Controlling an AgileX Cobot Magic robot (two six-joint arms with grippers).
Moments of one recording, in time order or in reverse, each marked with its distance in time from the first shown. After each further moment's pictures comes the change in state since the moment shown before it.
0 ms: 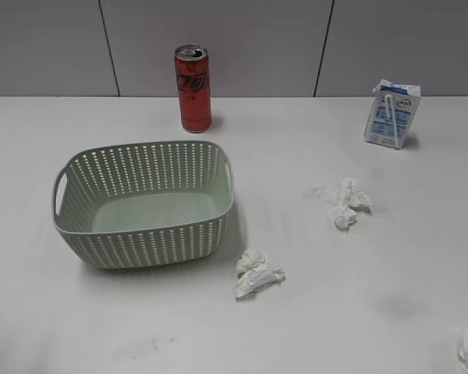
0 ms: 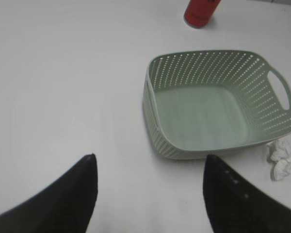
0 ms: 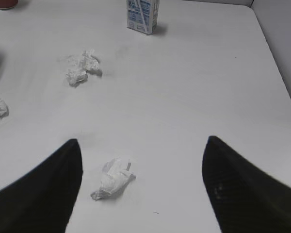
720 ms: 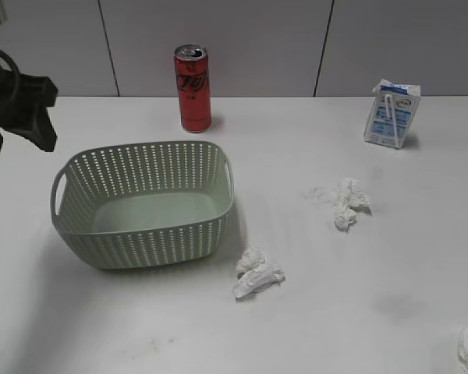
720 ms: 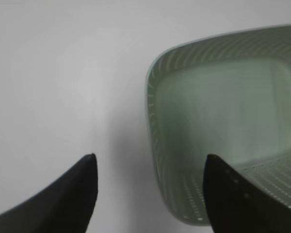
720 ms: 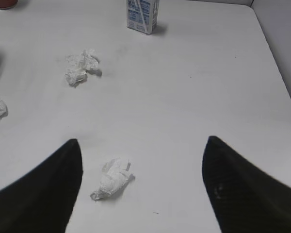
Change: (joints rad) left arm -0.150 0.851 -0.509 0.174 0.161 -0.212; right arm 0.000 0.000 0.000 0.000 0.000 0.000
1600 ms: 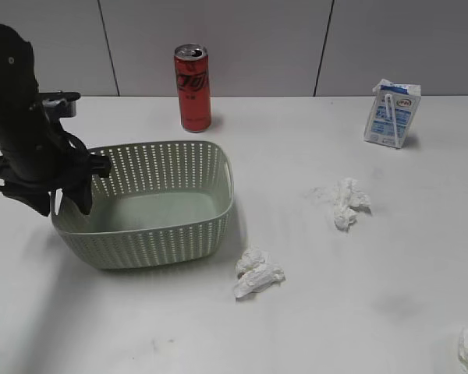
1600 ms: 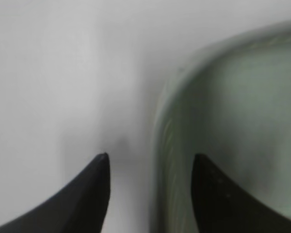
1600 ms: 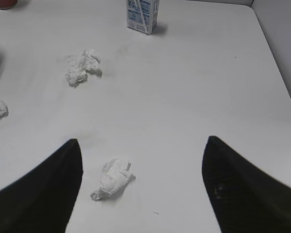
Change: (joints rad) left arm -0.014 0.333 -0.014 0.029 -0.112 -0.056; right arm 0.000 0.000 0.000 0.000 0.000 0.000
